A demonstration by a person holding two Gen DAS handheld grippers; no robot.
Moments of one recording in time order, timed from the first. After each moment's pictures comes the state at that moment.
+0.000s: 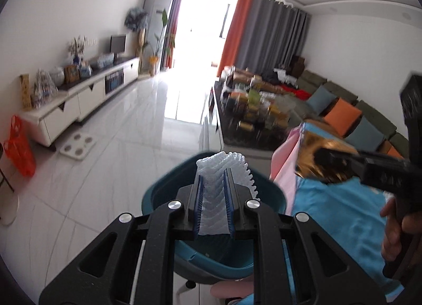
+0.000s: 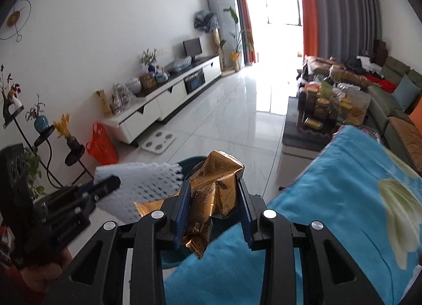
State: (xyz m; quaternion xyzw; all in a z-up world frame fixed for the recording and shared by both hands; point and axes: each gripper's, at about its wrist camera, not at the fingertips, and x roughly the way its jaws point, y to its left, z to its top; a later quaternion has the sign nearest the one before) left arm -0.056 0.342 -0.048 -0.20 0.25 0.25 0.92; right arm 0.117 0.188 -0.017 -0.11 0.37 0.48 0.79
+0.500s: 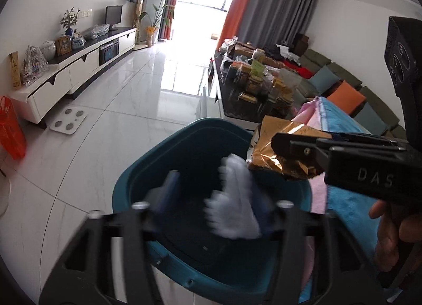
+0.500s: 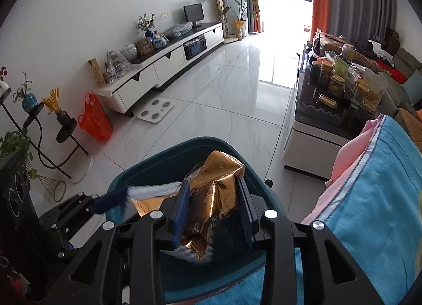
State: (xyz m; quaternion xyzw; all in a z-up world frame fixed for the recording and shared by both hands) left arm 0.026 0.357 -0.124 -0.22 0.31 0.24 0.90; right arm 0.119 0.263 -0.063 -0.17 0.42 0.47 0.76
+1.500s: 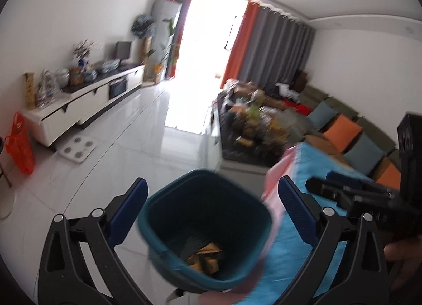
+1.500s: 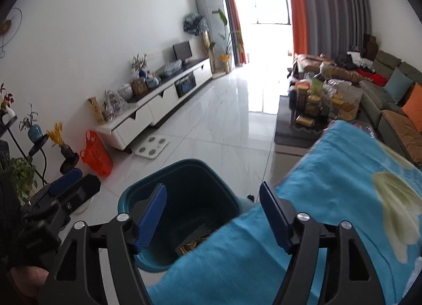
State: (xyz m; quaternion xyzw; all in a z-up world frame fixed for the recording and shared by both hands) left arm -0.043 0.306 -0.025 -0.19 0.19 0.26 0.93; right arm 0.109 0.135 -0.001 -0.08 0.33 0.46 0.82
